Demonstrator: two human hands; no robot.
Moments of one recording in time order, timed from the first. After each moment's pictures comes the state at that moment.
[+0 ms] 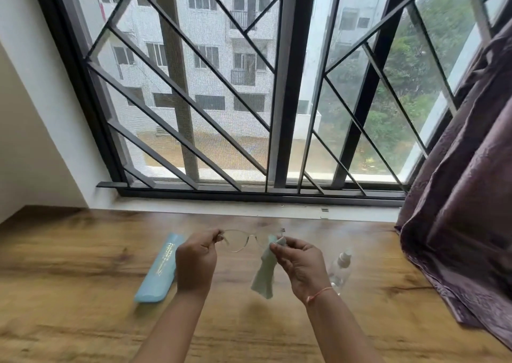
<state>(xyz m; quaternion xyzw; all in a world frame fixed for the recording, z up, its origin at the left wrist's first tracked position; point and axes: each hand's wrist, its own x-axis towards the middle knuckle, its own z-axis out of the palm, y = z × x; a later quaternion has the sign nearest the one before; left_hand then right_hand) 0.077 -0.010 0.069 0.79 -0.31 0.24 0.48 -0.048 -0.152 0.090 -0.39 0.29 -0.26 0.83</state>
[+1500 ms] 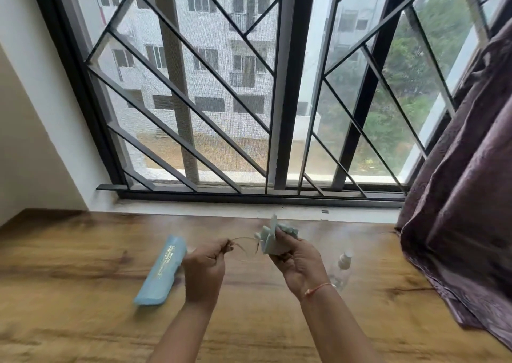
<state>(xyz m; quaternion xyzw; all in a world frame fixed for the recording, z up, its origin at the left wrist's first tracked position) 0.058 -0.016 0.063 0.77 -0.30 0.20 0.53 -0.038 -0.147 0.107 -0.28 0.28 -0.24 0.88</state>
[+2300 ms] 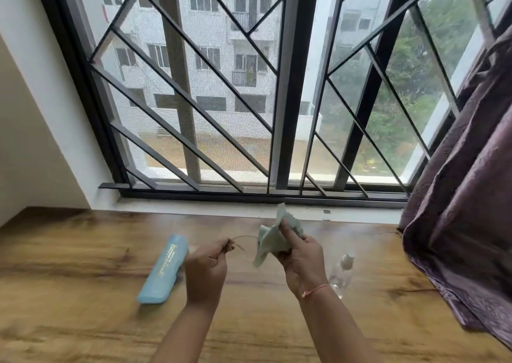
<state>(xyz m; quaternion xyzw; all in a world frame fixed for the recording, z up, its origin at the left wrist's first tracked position) 0.055 -0.014 0.066 0.78 -0.31 0.23 0.50 -0.038 -0.140 0.114 -0.34 0.27 -0.30 0.85</state>
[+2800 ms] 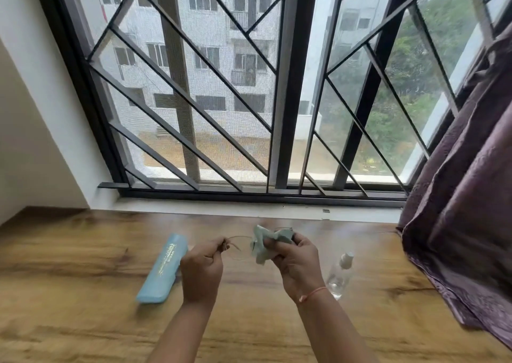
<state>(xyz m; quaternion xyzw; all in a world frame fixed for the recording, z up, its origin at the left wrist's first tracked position) 0.060 -0.011 0.062 0.79 -0.28 0.22 0.50 -0.038 -0.135 0.104 -0.39 0.27 -0.28 0.84</state>
